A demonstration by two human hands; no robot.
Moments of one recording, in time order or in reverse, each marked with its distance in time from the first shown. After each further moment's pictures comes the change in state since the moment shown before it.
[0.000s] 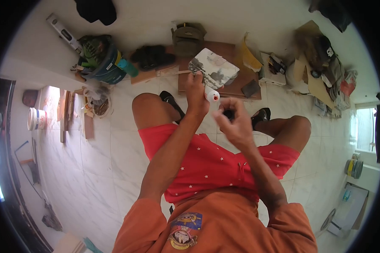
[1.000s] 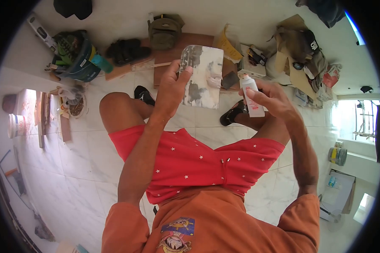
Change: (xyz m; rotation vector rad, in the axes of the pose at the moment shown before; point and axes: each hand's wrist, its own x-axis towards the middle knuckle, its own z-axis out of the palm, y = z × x) left_hand -0.020 0.029 -0.001 0.370 -0.294 -0.010; right_hand 0.037 -0.077 -0.140 -0.405 -0.364 0.221
